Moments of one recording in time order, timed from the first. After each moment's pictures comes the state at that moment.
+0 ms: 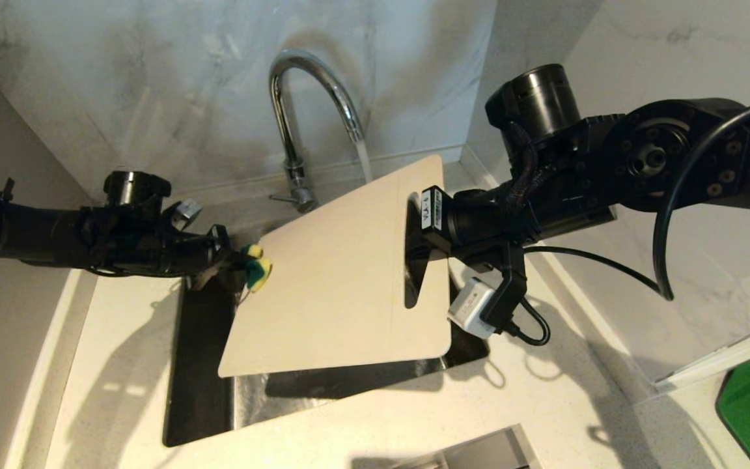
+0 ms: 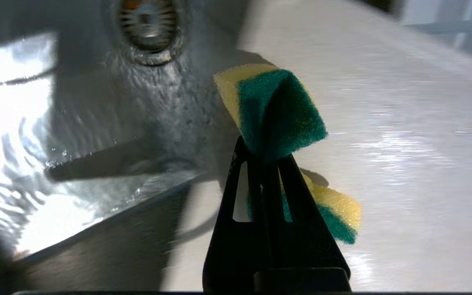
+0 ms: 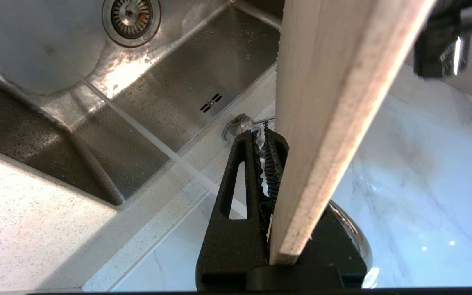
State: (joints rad) left arm -0.12 2.05 -1.48 0.03 -0.56 -0.60; right arm 0.47 1.83 -1.69 0.44 0.45 -2.57
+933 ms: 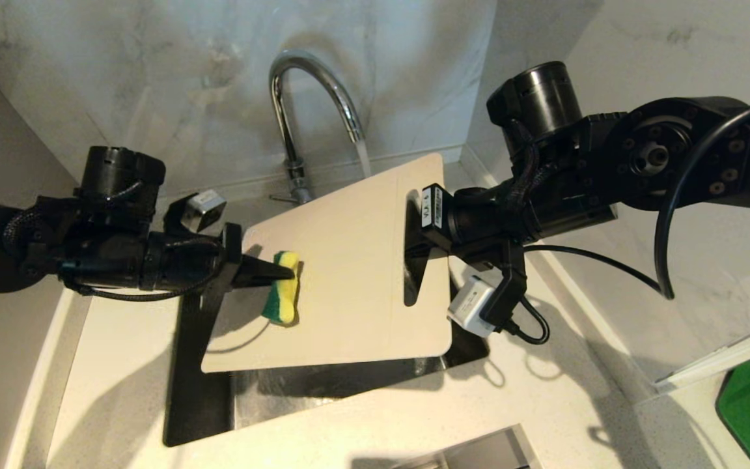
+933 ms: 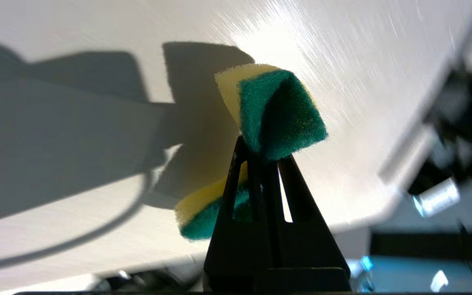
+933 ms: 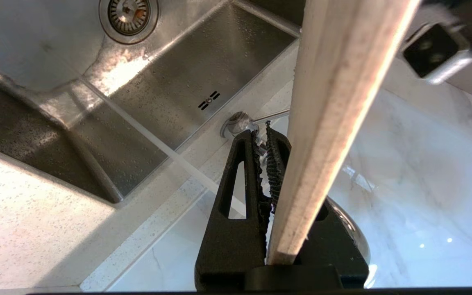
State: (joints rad) left arm -0.40 1.74 -1.24 0.03 -0.61 -0.71; right arm 0.47 1.83 -1.69 0.44 0.45 -2.57
